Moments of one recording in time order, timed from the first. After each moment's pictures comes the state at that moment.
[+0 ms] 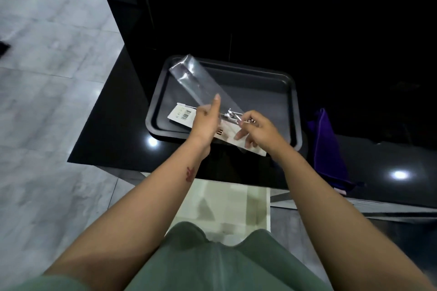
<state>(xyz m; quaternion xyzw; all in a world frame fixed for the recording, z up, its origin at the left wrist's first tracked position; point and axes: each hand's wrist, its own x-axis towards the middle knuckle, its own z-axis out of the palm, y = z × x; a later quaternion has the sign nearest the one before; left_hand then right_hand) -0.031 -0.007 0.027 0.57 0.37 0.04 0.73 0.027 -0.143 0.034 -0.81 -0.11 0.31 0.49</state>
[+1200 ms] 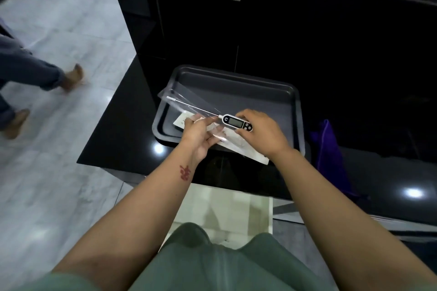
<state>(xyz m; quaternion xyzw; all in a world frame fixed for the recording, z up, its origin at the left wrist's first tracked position) -0.037 0.012 0.018 0.35 0.42 0.06 0.83 0.046 -0.138 0.034 -0.90 -0.36 0.10 0.22</state>
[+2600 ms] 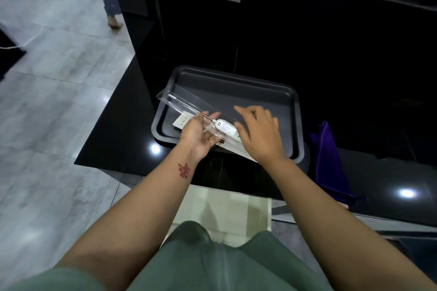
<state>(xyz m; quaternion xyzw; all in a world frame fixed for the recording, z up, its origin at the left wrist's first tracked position) -0.034 0.020 0.017 0.29 0.40 0.05 0.87 0.032 -0.132 0.024 -0.93 -0.34 -0.03 0.17</state>
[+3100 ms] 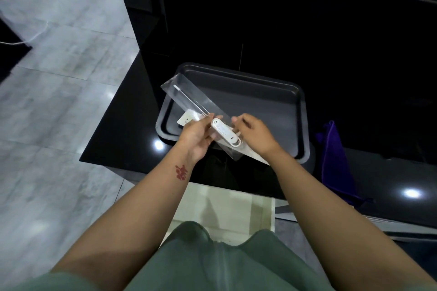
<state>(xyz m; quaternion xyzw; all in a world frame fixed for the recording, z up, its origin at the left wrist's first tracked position) -0.043 0.027 0.012 0.35 0.39 0.06 0.85 0.037 -0.110 0.013 -0.85 -0.18 0.25 0.43</state>
